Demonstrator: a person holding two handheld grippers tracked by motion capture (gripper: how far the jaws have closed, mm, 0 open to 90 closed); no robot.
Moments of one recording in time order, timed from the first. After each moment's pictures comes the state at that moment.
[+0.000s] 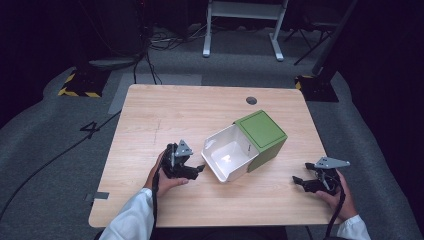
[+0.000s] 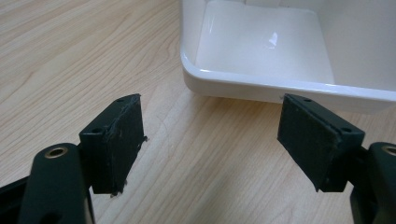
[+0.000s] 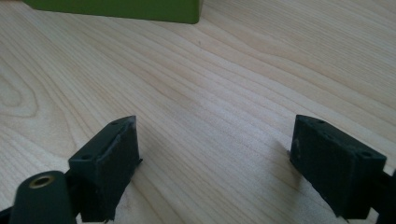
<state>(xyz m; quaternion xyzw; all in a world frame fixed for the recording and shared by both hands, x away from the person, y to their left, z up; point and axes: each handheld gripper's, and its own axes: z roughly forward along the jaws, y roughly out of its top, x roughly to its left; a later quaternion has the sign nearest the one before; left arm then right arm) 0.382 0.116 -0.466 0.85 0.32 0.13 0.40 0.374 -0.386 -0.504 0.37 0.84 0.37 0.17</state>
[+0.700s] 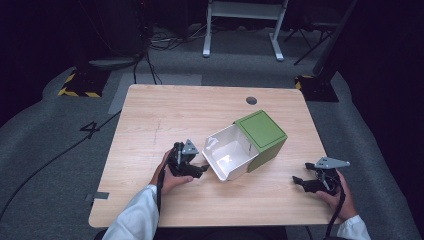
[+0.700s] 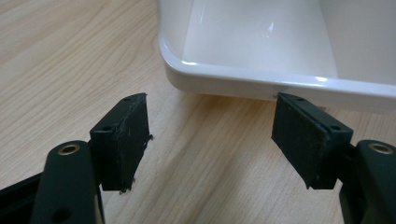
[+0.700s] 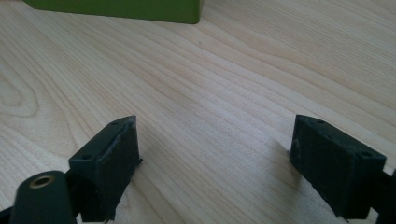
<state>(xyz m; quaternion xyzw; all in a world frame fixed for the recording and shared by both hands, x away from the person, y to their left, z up) 0.395 0.103 -0.478 0.86 0.31 0.11 0.38 0.374 -0.386 -0.504 0.37 0.84 0.37 0.17</state>
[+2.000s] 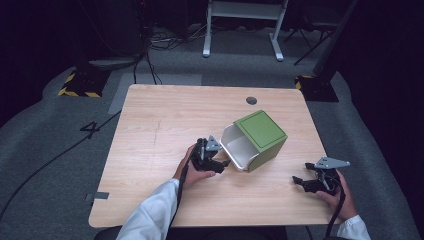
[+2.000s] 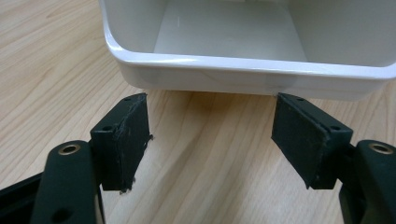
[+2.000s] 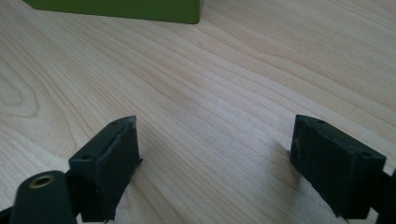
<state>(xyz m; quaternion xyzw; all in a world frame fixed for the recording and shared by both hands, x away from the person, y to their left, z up) 0.418 0.037 -0.482 0.86 0.28 0.11 0.41 0.374 -0.386 -0.504 0.37 0.84 0.37 0.17</state>
